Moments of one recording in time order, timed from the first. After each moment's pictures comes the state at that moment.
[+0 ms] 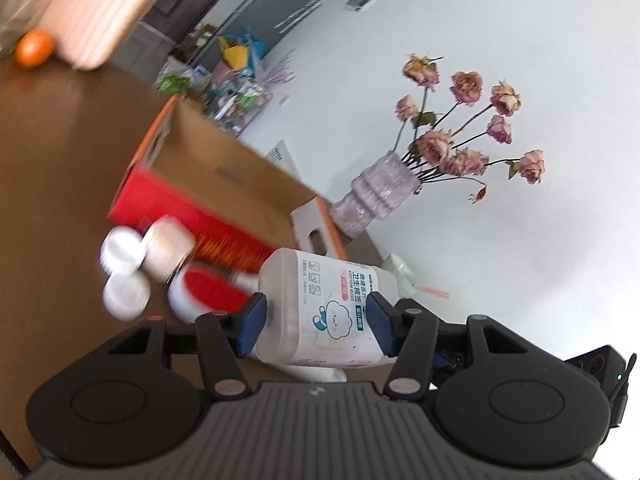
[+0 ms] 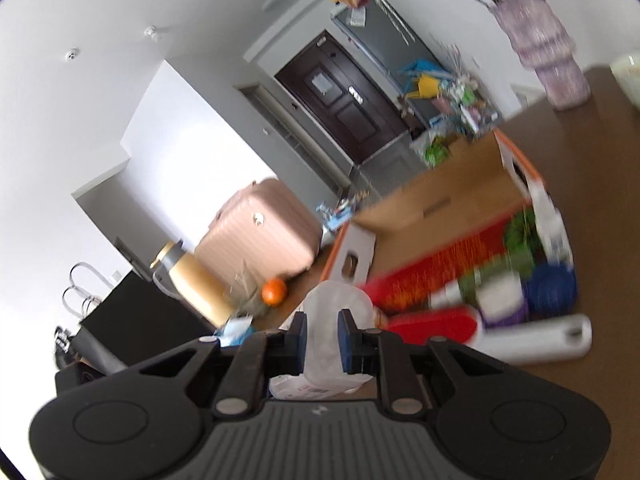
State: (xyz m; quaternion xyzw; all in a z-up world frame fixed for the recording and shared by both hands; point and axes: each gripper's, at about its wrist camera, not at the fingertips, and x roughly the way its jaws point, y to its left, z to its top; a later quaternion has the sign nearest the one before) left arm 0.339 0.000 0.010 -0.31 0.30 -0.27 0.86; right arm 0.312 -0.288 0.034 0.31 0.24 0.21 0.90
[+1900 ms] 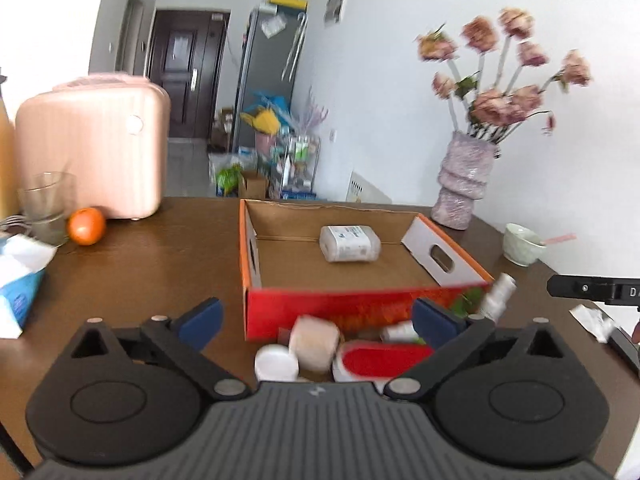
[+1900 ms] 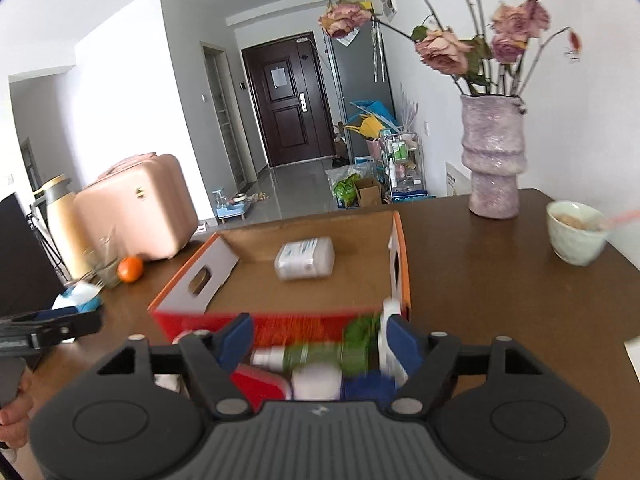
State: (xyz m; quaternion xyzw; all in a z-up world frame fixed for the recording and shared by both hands) left arm 0.331 0.014 0.018 -0.05 0.23 -0.16 0.96; right arm 0.305 -0.321 0.038 0.09 0.25 0.08 0.96
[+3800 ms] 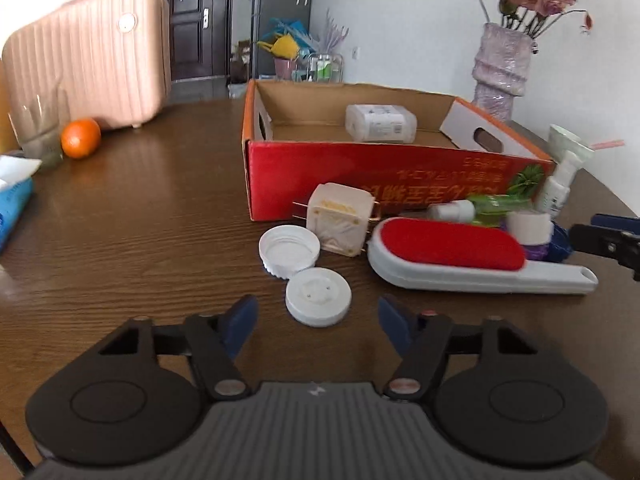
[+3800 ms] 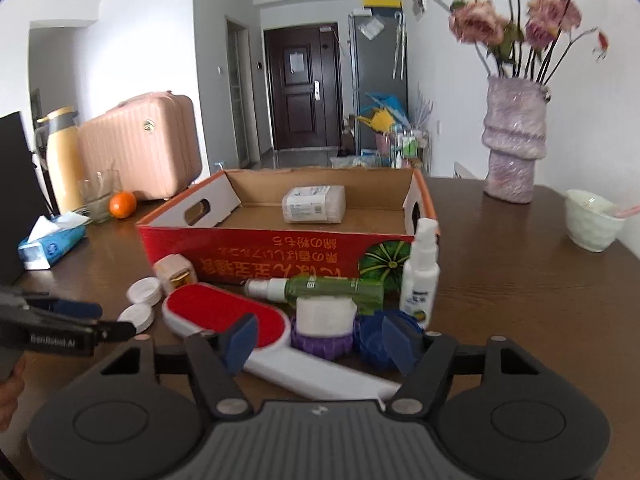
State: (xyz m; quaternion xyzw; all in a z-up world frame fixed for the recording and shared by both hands) left arm 0.378 -0.013 -0.075 0.00 0.35 -0.13 0.93; right arm 0.352 -0.284 -0.034 0.02 0.28 0.08 0.96
